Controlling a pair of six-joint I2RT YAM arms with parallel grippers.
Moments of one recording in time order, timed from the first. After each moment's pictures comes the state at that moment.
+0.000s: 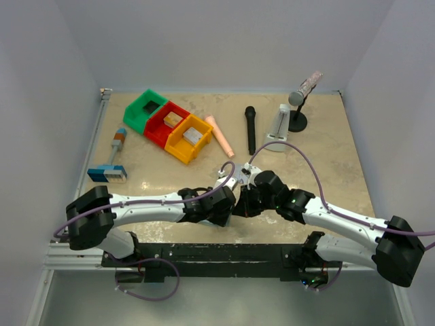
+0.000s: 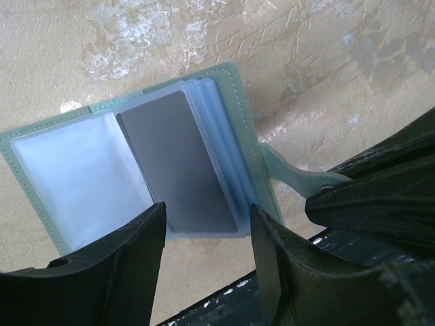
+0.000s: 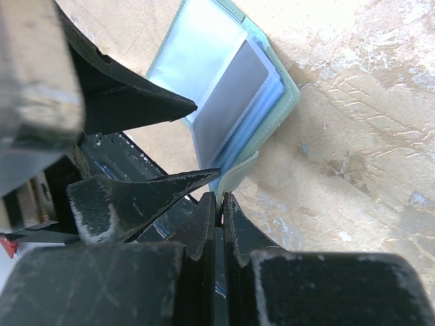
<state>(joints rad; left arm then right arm) -1.21 1.48 0.87 -0.43 -0.27 -0.67 0.88 1.06 0.56 -0.24 -0.21 0.68</state>
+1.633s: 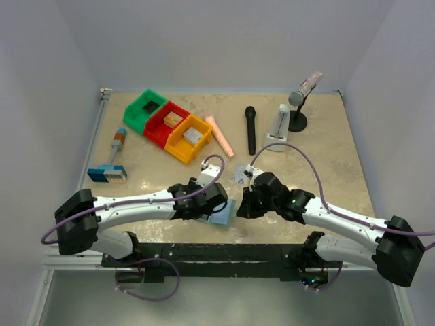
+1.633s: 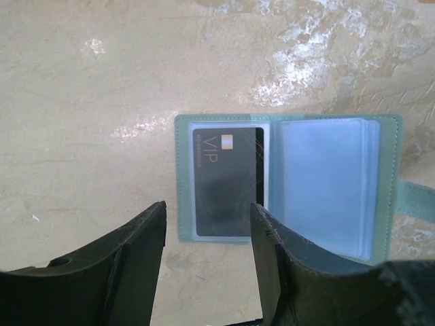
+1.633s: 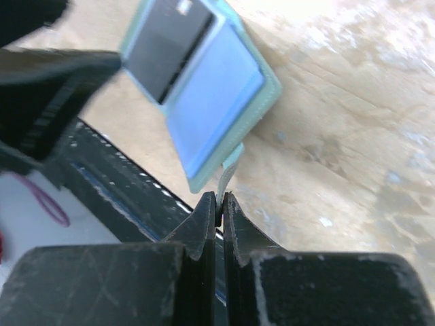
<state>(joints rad) -1.18 1.41 0.90 -0.64 -0.58 -0.72 0.88 1.06 0.56 -0.29 -0.17 0.68</state>
